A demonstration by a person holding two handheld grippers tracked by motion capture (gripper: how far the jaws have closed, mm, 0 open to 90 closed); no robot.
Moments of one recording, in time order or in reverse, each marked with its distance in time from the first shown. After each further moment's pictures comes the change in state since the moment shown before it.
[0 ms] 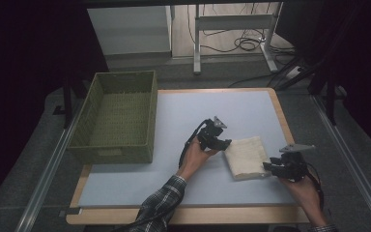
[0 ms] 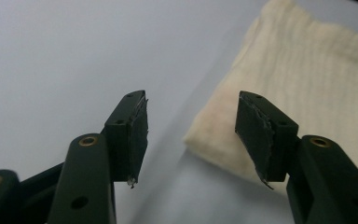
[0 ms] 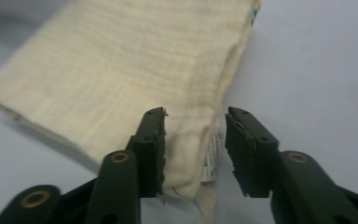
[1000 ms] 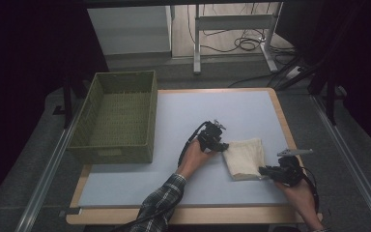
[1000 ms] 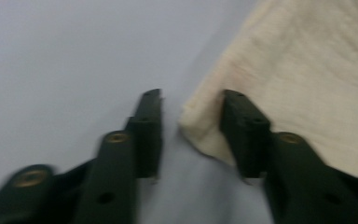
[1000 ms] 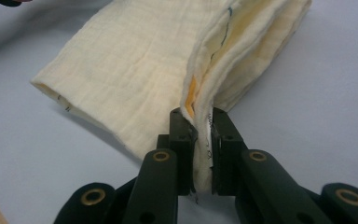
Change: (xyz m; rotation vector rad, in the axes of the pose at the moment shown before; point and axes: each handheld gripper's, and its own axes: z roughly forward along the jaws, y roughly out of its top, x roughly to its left) left arm 0.005 -0.004 0.017 0.114 -0.120 -0.059; right arm 0.008 -0.010 0.006 0.008 0.155 0.084
